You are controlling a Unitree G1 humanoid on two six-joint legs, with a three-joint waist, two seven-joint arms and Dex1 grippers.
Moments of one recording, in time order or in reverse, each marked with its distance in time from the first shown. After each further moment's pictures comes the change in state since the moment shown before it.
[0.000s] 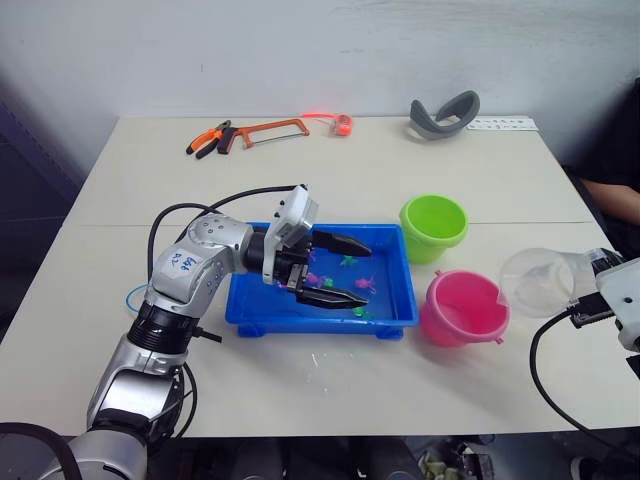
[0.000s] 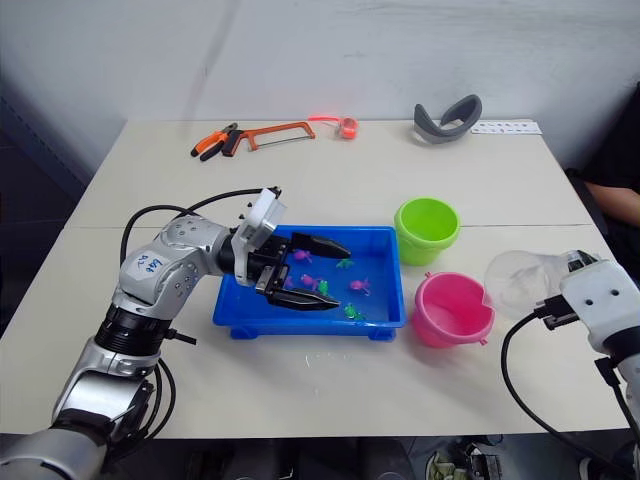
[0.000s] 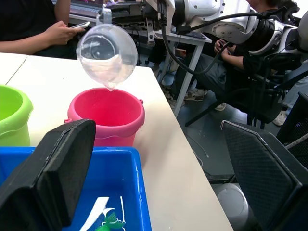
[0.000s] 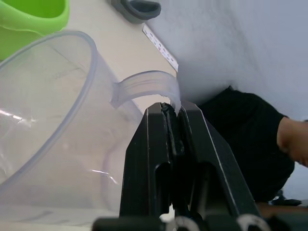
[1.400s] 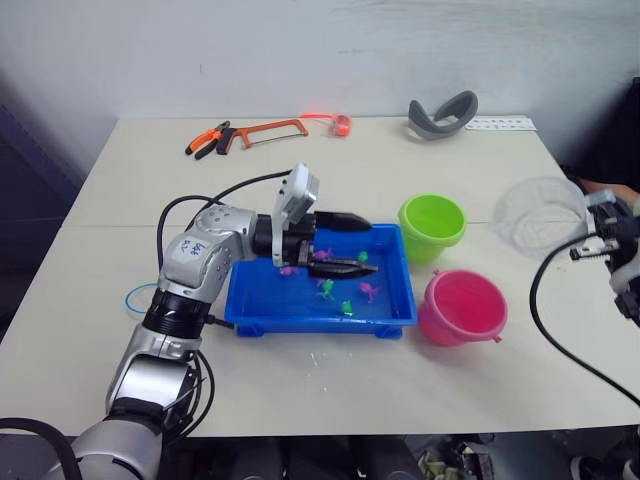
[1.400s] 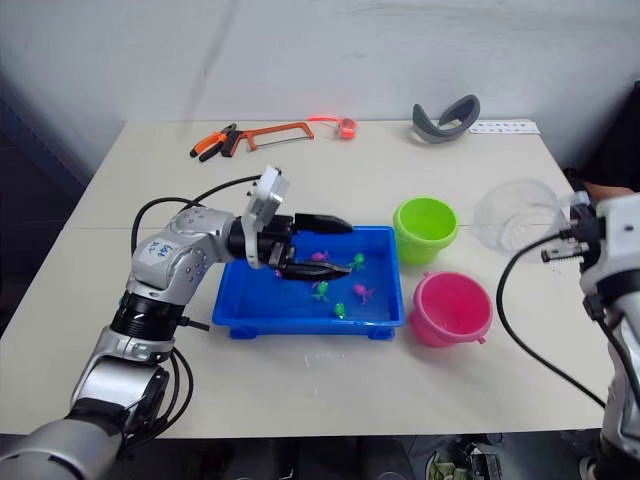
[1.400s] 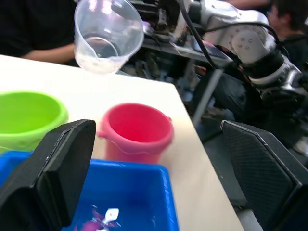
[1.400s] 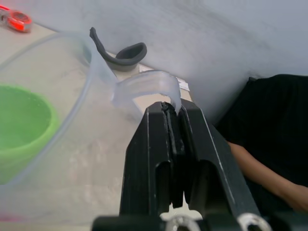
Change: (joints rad) left arm -0.091 -0.097 0.066 0.166 0.026 0.014 0.124; right arm -0.522 0.088 0.055 0.143 0.197 0.310 -0.022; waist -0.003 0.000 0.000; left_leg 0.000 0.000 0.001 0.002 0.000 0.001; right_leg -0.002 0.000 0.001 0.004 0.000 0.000
